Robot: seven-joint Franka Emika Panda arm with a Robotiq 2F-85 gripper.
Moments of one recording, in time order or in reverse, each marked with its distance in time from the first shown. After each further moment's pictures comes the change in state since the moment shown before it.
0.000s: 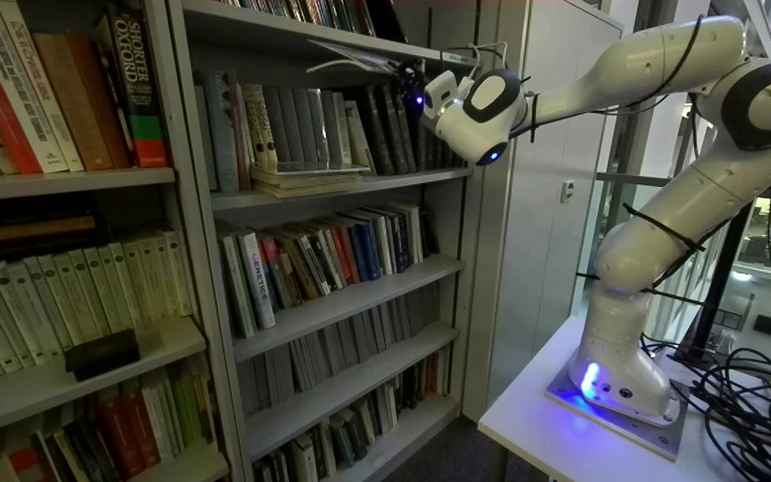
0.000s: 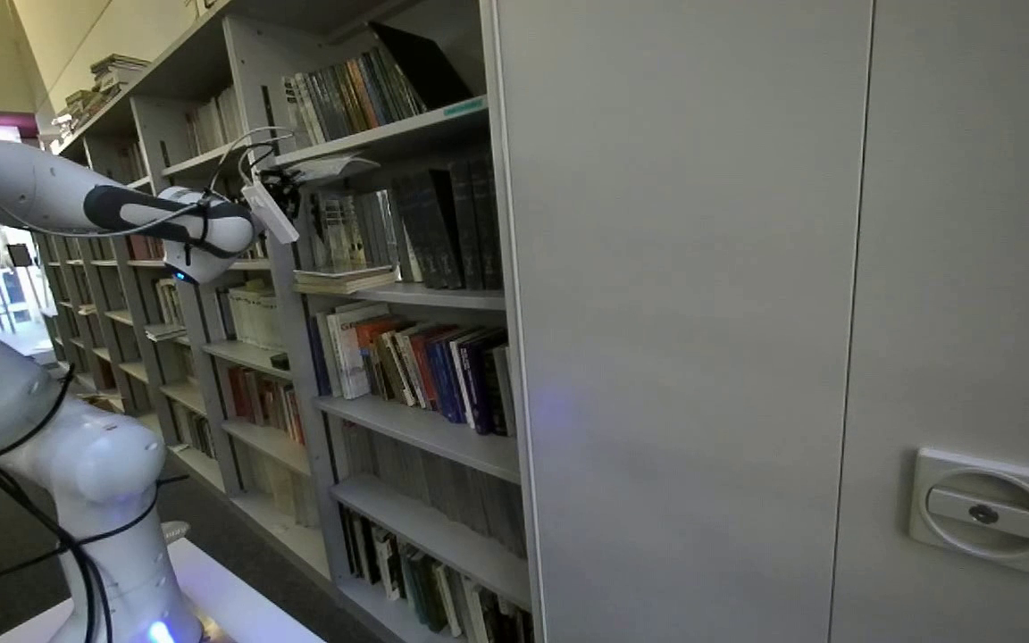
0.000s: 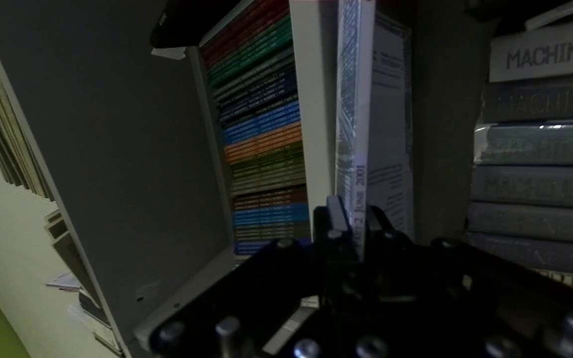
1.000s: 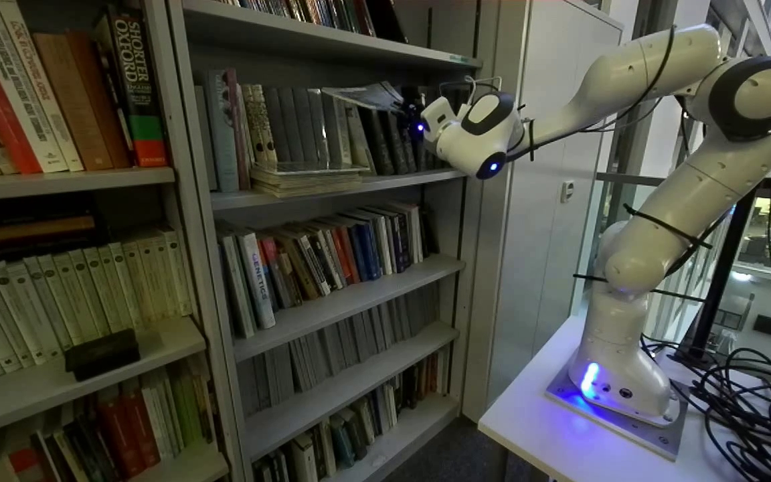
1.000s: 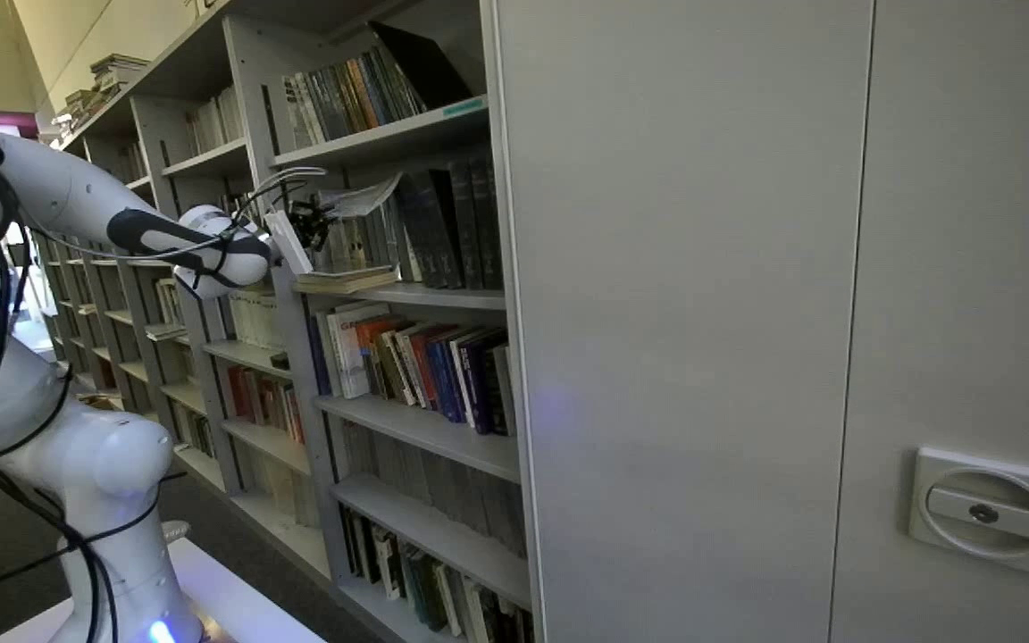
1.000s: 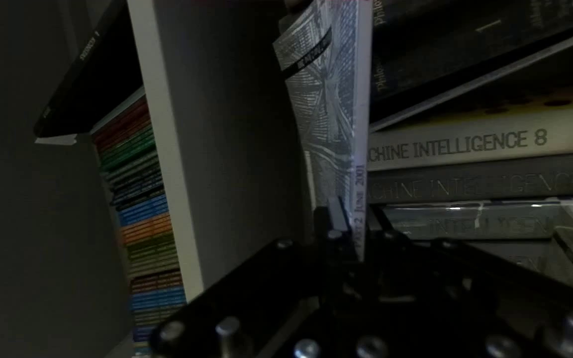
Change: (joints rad) arm 0.139 0.047 -0.165 -0.085 0.177 0.000 -0.169
